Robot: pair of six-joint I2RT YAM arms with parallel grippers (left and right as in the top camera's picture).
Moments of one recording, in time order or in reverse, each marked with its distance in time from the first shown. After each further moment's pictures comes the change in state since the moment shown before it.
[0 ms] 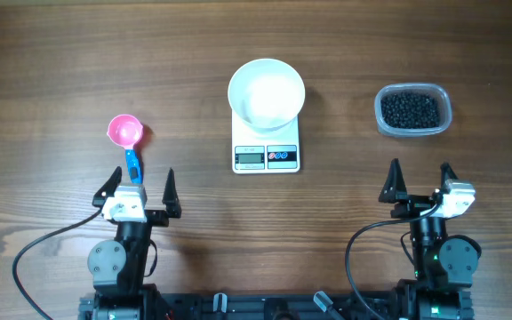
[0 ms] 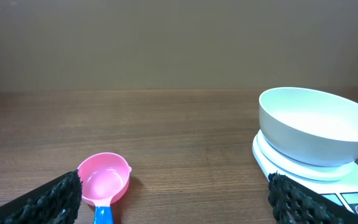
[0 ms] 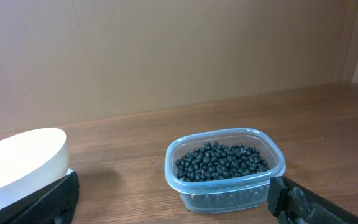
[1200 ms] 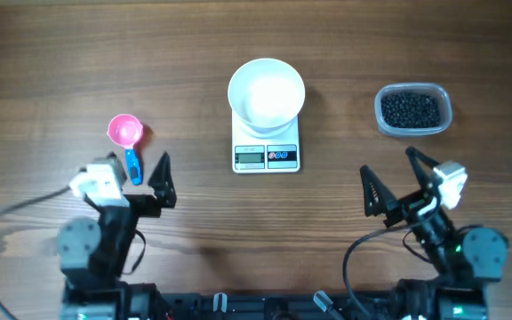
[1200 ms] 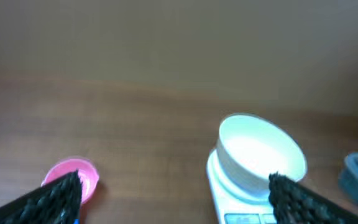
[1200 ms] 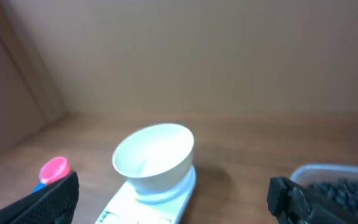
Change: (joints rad) left arm 0.000 0.354 0.465 -0.253 0.078 -0.188; right arm 0.002 0.265 0.332 -0.108 -0.484 0.059
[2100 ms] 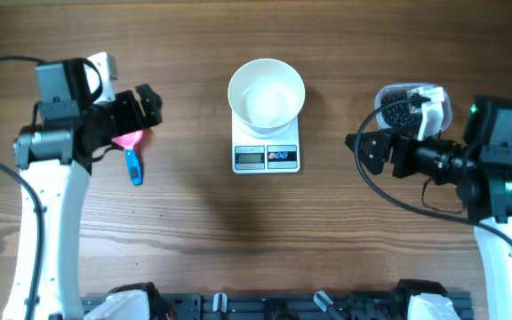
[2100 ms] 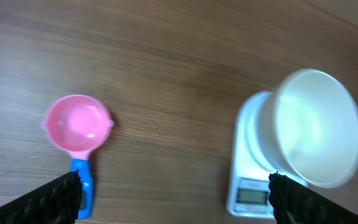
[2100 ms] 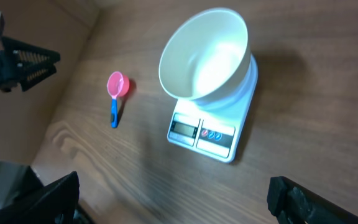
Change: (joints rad) left arm 0.097 0.991 0.763 -0.497 0.056 -0.010; right arm 0.000 0.808 0.712 -0.754 -0.252 -0.166
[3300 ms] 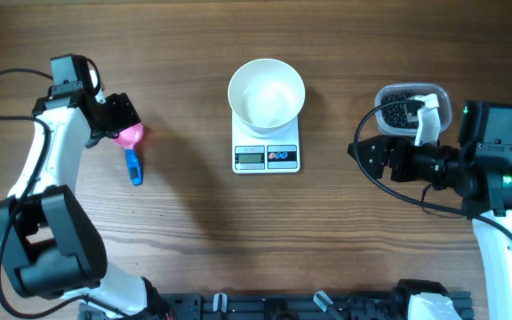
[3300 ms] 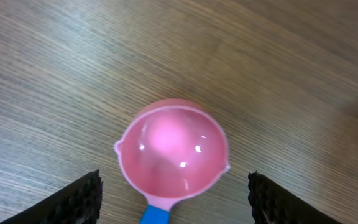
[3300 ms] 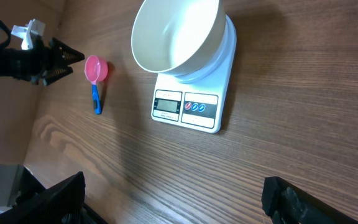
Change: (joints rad) left arm 0.087 0.406 0.001 0.132 -0.205 -0.053; right arm 0.000 0.016 0.000 -0.104 0.081 0.005
